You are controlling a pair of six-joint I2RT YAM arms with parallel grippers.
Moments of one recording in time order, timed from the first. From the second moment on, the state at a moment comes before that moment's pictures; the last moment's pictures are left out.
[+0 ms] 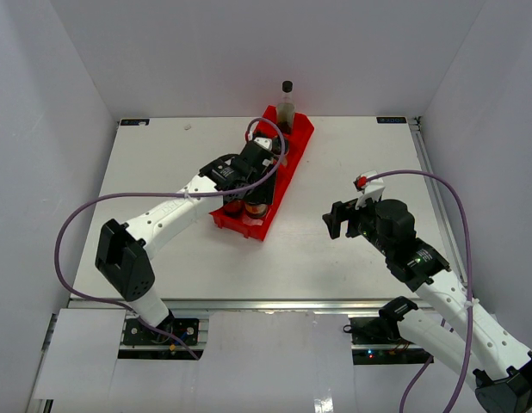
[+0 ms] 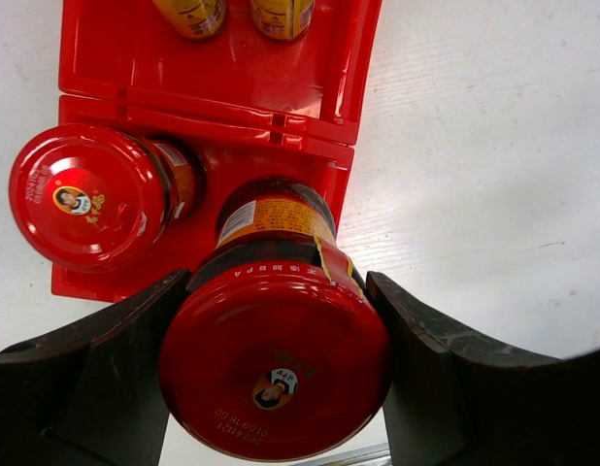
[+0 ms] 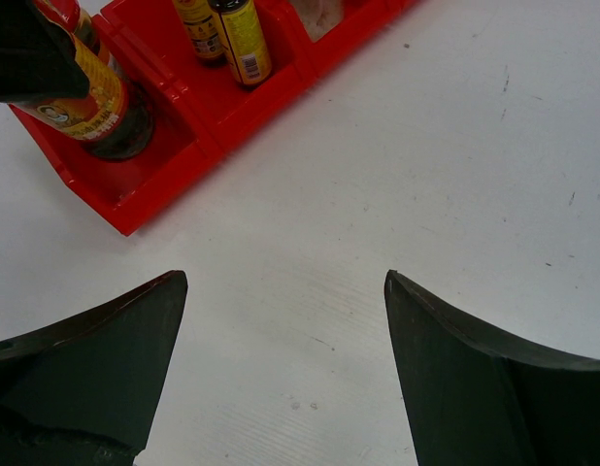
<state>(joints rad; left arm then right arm) -0.75 1.65 1.51 -0.76 -0.29 -0.42 0.58 0.71 0.67 -0.29 0.06 0.12</state>
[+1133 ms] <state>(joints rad) -0.76 1.77 1.40 -0.62 -0.38 -0.44 0.58 0.69 0.66 -0.29 0.06 0.12</state>
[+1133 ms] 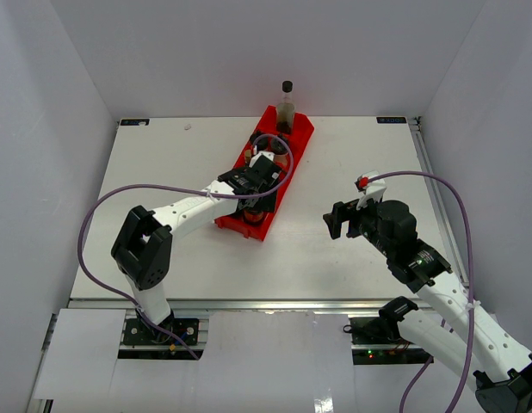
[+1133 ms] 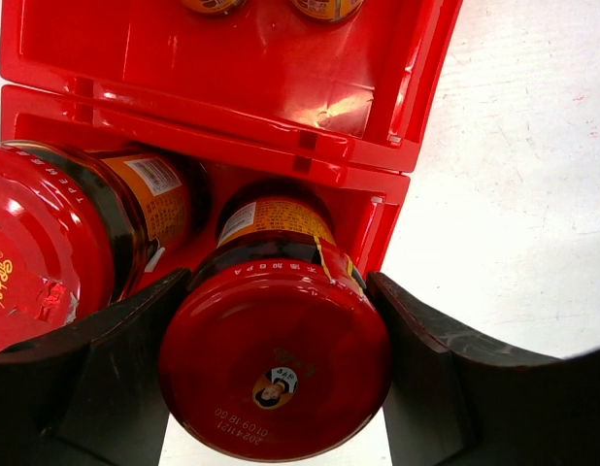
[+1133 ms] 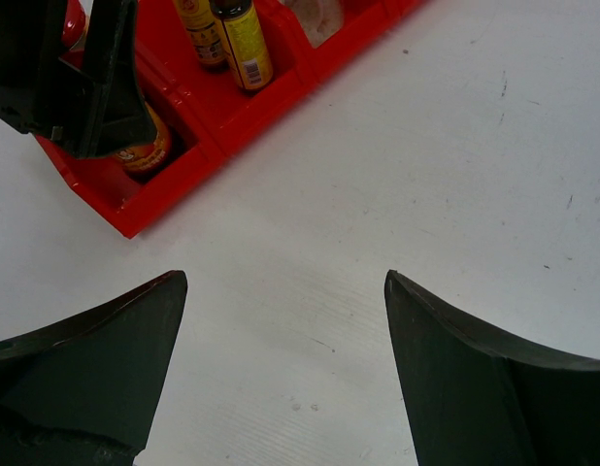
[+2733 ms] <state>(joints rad) -0.76 1.09 1.21 -0.52 -0.34 -0.48 0.58 0.77 0.77 -0.43 0.14 0.28</state>
